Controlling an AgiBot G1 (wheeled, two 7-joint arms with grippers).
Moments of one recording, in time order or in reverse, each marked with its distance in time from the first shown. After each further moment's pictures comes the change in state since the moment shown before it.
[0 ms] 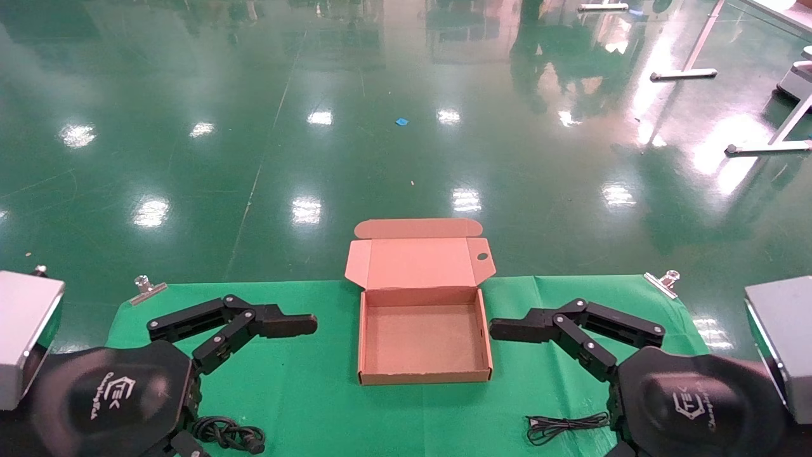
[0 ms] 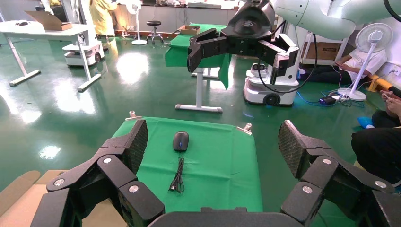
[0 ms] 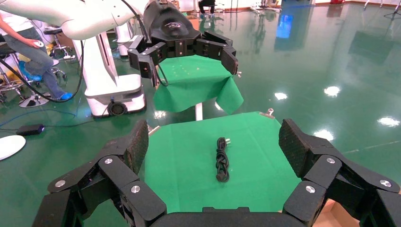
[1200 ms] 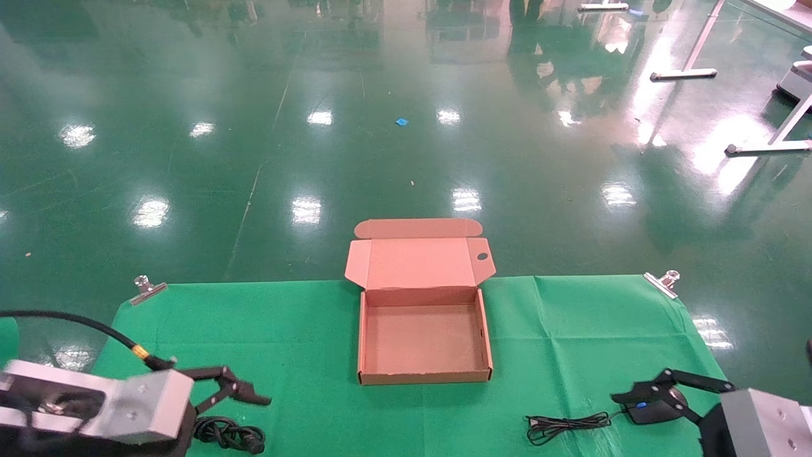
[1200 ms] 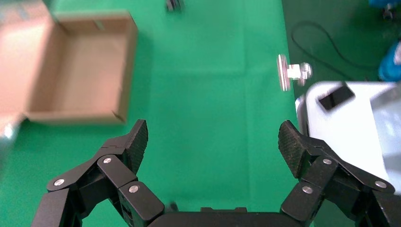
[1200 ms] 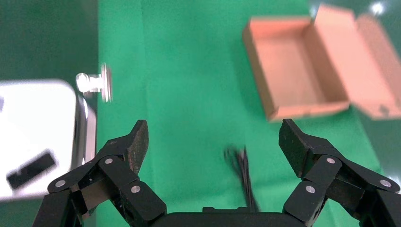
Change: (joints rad) left arm -0.404 0.048 0.462 0.256 0.530 0.087 0.194; right arm 0.278 0.087 -0.313 -0.344 -0.481 -0.087 -0.387
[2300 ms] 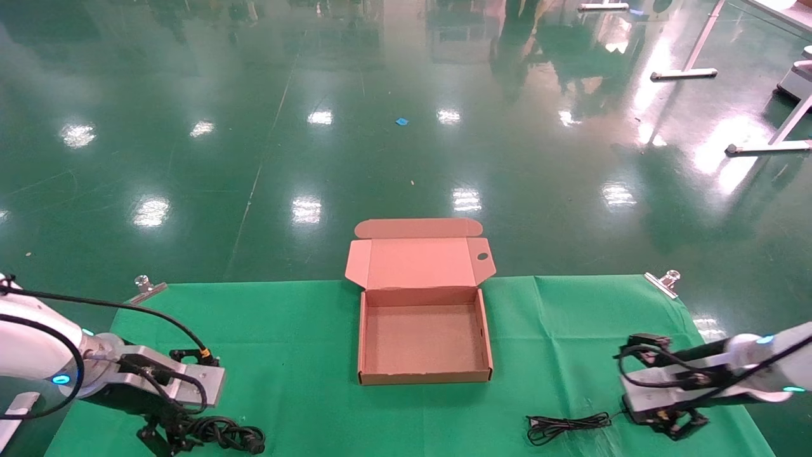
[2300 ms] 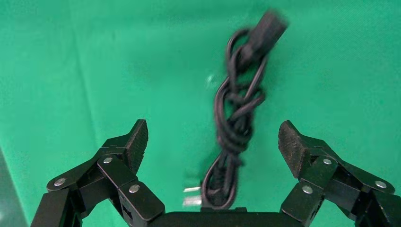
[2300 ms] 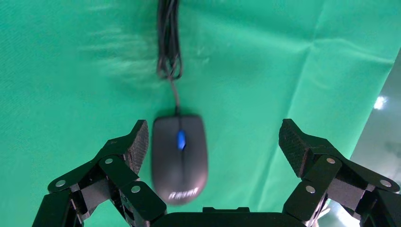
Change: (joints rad) left arm -0.205 0.430 0.311 0.856 0.410 -0.352 0.487; right arm 0.283 -0.510 -0.280 -0.772 -0.512 0.486 -0.579
